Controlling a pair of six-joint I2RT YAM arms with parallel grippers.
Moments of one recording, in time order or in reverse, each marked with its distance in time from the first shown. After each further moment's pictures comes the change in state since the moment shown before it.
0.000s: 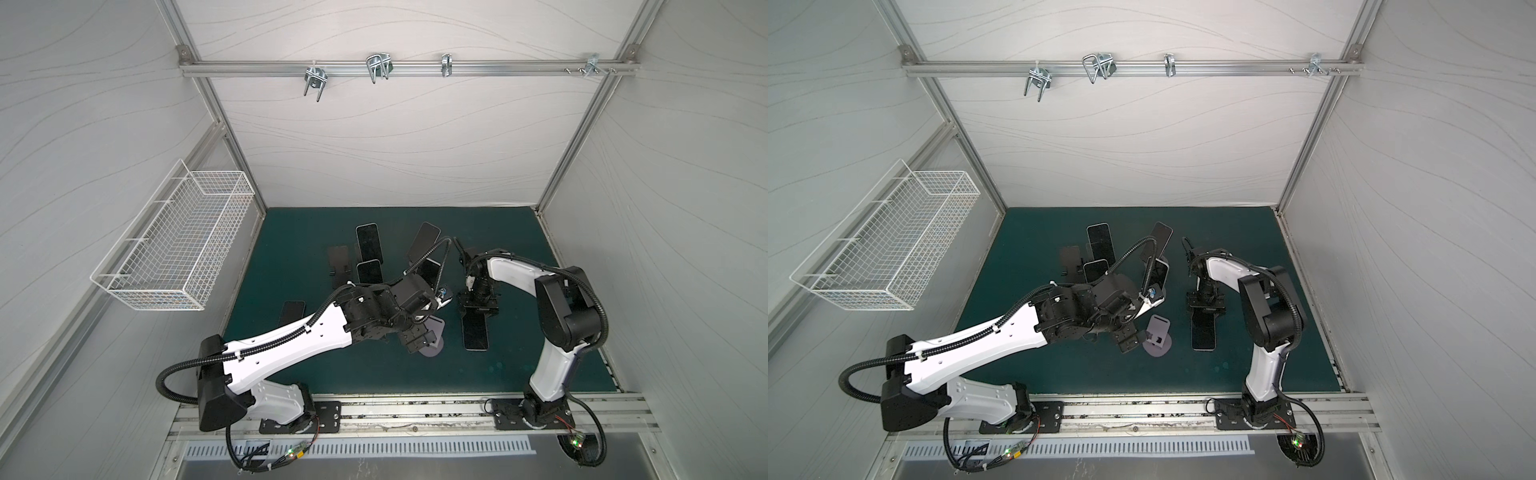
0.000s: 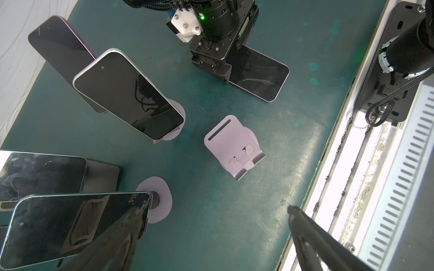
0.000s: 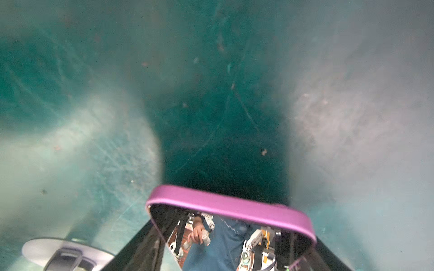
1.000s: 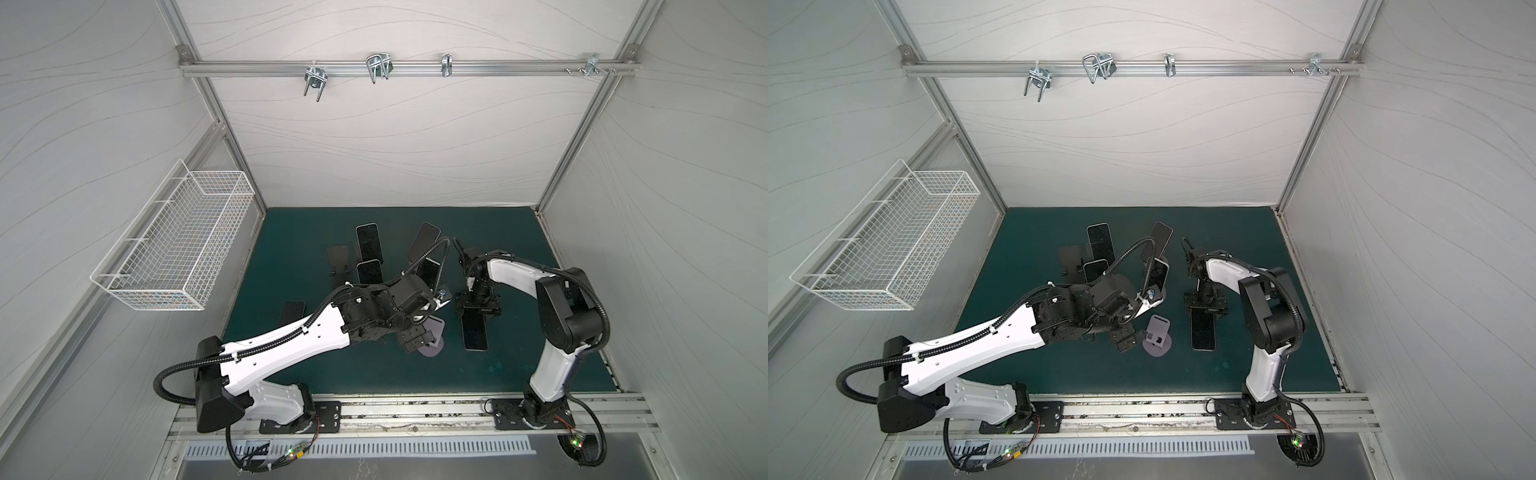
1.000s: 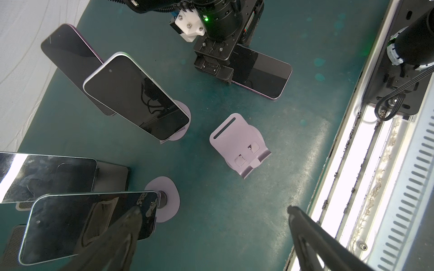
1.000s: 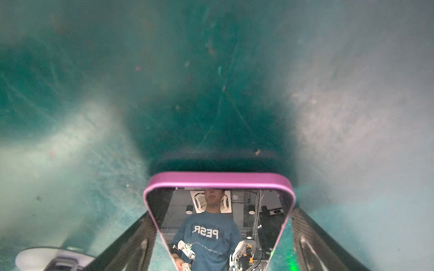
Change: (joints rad) left arm 0.000 -0.011 -0.003 0.000 -0.020 0.039; right arm 0.007 -0.015 -0.015 0.017 0.022 0.033
